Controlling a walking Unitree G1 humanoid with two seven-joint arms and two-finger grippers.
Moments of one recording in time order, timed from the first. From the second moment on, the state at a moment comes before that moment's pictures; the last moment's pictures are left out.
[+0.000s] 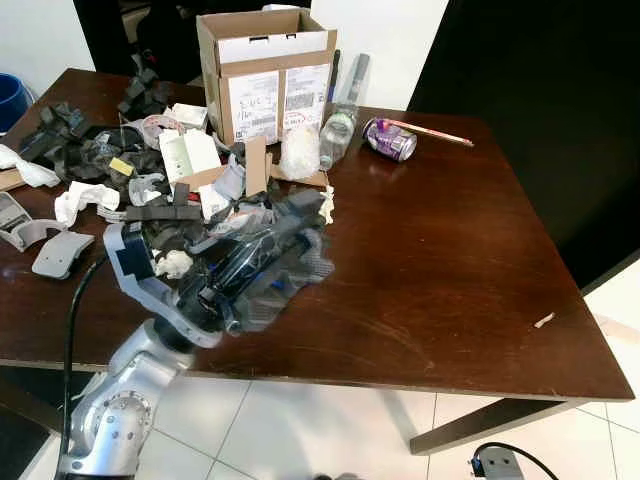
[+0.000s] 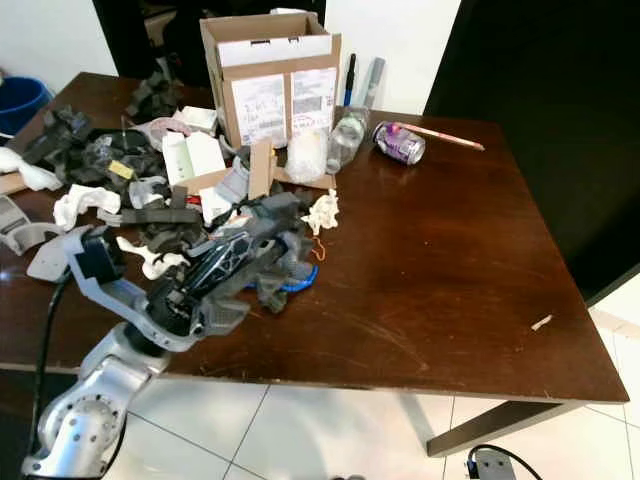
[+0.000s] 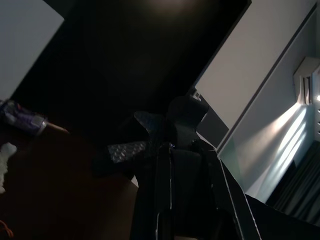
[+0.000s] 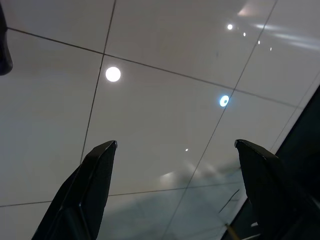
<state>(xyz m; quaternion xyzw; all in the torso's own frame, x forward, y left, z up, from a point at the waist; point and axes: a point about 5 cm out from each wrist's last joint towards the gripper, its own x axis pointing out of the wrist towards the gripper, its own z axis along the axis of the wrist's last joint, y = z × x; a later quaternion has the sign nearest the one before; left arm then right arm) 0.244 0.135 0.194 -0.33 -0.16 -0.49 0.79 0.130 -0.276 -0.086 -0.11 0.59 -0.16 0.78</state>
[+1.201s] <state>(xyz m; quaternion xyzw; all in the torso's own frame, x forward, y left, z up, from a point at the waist) 0.267 0.122 0.171 -0.25 -0.13 -0.42 0.86 0.126 -0.257 -0.094 -0.09 0.60 -0.12 0.79</state>
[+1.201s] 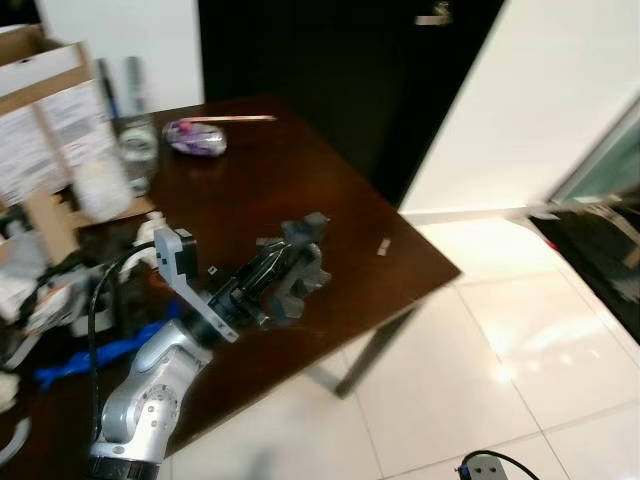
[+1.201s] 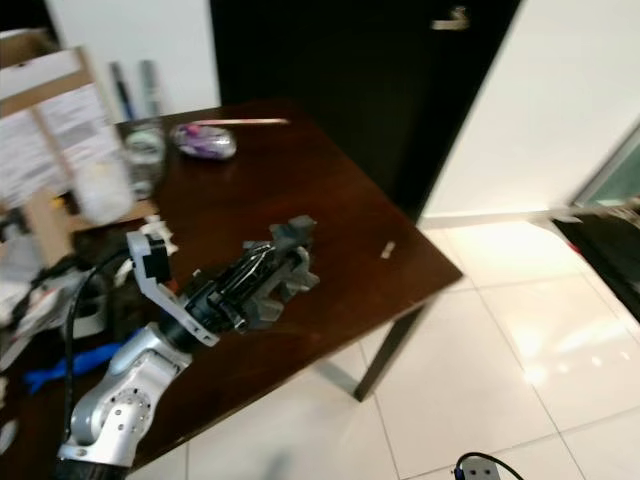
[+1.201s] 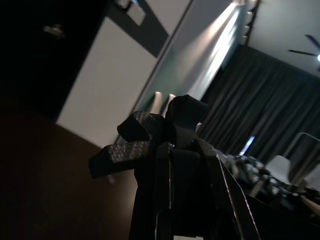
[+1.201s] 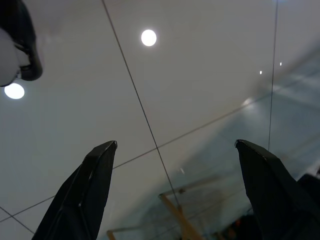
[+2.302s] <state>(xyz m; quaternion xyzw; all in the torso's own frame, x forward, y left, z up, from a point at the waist) 0.285 0.124 0.171 -0.23 -0.13 -0.35 0.90 0.137 -0.249 -0.092 -0.08 0.58 -0.09 0.81</state>
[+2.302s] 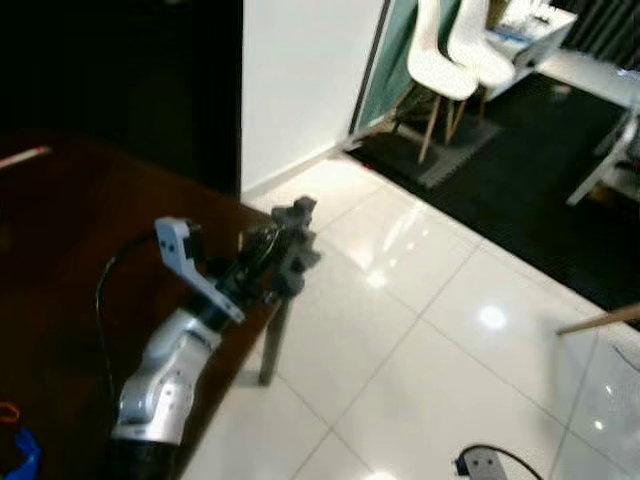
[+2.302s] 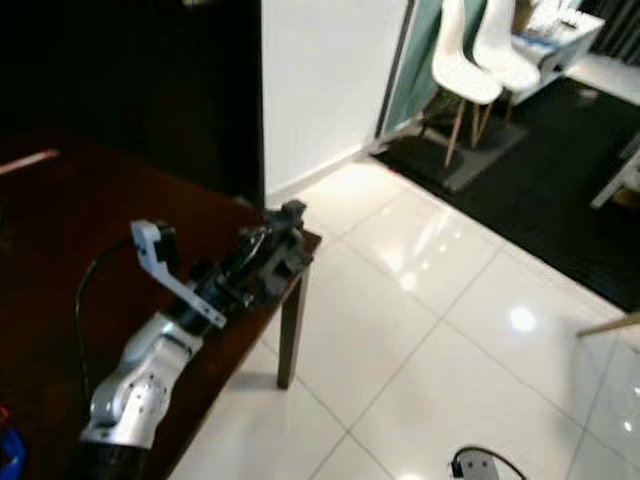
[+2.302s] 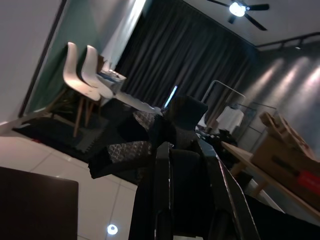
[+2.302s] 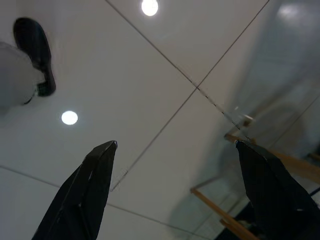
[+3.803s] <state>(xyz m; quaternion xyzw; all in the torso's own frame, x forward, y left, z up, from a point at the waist) 0.298 0.105 0.183 -0.22 -0.13 -0.43 0.87 0.158 -0.203 -0.095 -0.07 0.54 -0.02 0.84</state>
